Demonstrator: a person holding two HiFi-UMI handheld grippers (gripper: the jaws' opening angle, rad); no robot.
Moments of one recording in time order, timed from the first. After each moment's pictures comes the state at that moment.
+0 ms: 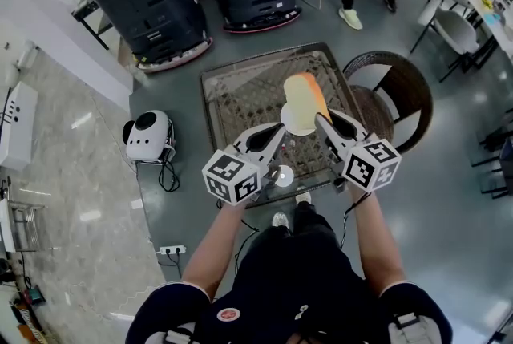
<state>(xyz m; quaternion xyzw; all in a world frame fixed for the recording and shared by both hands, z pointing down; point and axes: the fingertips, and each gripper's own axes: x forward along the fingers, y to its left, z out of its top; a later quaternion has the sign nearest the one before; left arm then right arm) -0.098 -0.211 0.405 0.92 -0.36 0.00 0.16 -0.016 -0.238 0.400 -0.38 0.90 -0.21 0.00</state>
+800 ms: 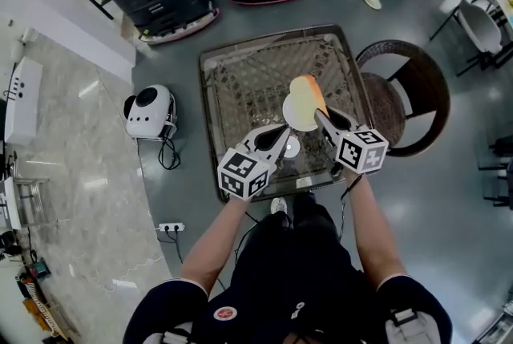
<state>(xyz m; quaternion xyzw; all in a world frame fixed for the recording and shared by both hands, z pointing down) -0.079 -0.257 0.507 0.89 -0.40 0.08 0.19 -0.003 -0.314 0.535 -0.37 0.87 -0.32 -0.07</state>
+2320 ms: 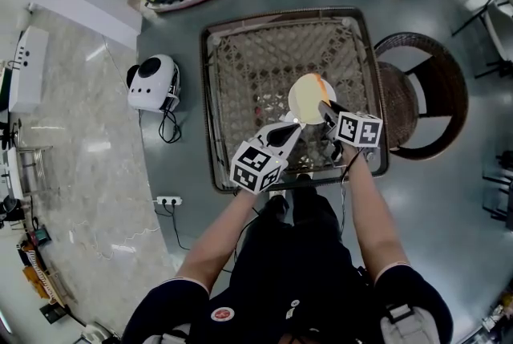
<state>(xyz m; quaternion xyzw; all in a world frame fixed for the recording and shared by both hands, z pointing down) -0.062 -0.273 0.584 0.87 -0.40 0.13 0.26 -0.006 -0.360 0.676 -0.36 0.81 -0.44 -0.16</state>
